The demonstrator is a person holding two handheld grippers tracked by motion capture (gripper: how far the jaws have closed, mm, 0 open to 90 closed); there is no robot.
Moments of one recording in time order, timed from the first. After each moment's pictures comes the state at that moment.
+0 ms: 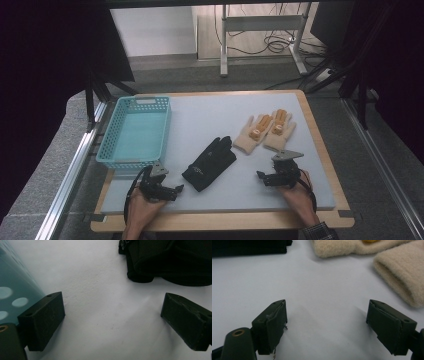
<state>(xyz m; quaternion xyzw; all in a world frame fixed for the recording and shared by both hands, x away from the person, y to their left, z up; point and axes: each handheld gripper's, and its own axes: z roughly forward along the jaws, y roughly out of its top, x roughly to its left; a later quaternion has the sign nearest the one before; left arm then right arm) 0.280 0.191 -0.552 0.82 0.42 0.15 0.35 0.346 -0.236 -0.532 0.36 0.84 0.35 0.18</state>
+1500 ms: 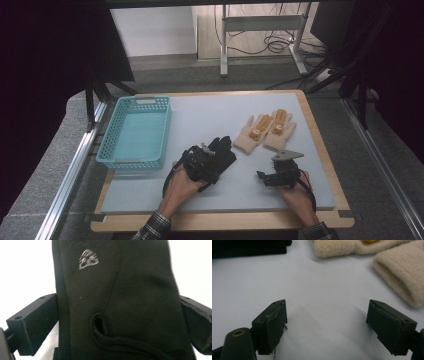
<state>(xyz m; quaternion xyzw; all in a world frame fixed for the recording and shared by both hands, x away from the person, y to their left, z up) 0.357 0.073 -0.530 0.86 0.42 0.09 0.27 0.346 -0.236 -0.533 0.37 0.84 0.35 0.18</state>
